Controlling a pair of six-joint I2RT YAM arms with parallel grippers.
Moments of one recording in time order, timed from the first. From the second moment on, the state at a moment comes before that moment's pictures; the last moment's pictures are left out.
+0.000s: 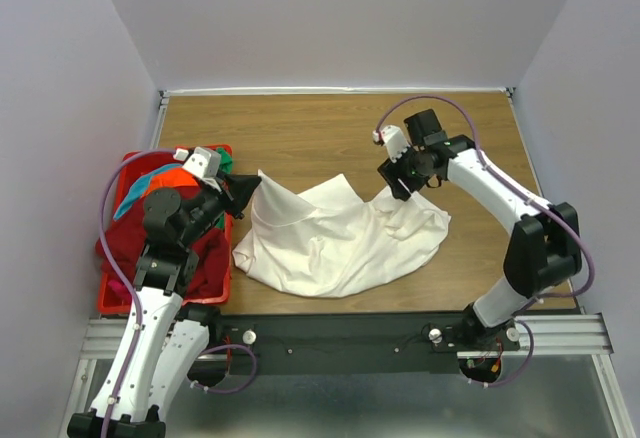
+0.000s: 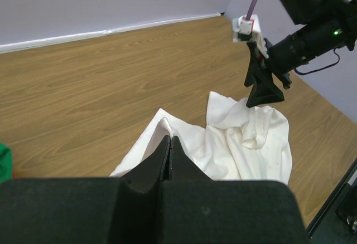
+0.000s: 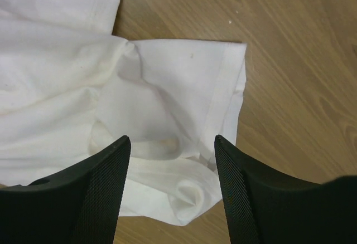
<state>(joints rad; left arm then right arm) -0.17 0.61 0.66 -0.05 0.50 -0.26 0.39 1.64 1.29 -0.75 -0.14 -0.44</state>
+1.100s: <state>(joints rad) -0.17 0.59 0.66 -0.05 0.50 -0.26 0.30 1.52 0.93 -0.54 -0.33 0.12</state>
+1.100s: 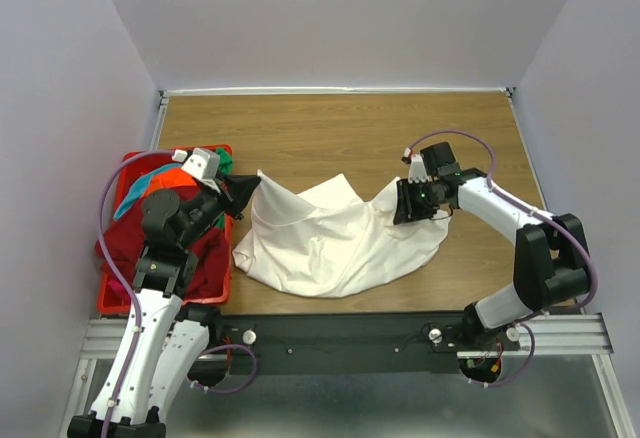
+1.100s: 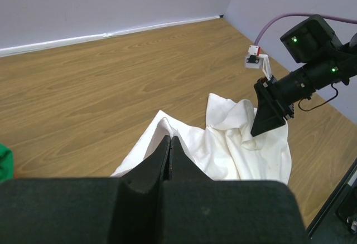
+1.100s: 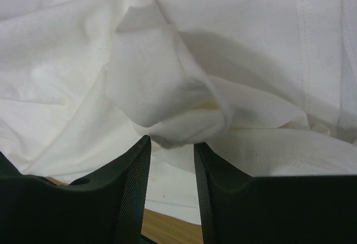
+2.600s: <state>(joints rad) -0.17 1.07 1.71 -0.01 0.22 -0.17 0.15 1.34 2.23 -0.93 0.14 -0.91</state>
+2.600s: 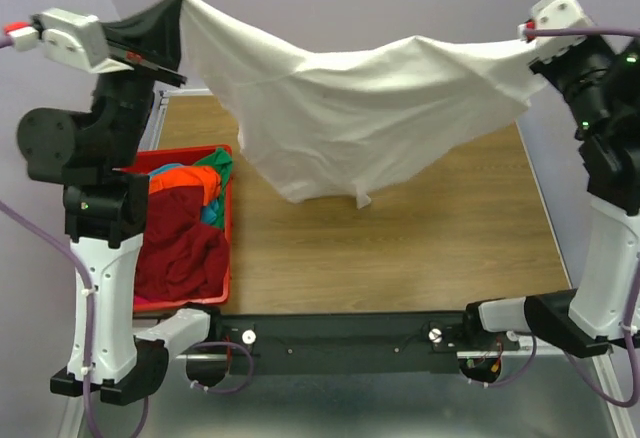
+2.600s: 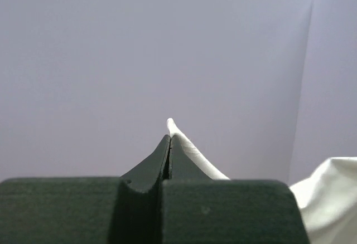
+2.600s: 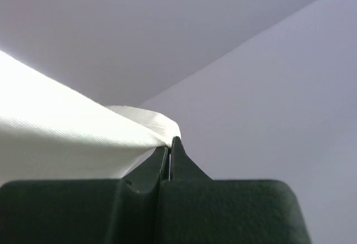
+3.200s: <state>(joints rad) -0.17 0.98 1.41 0.16 0.06 -0.11 0.14 1.31 1.83 -1.18 -0.05 -0.92</state>
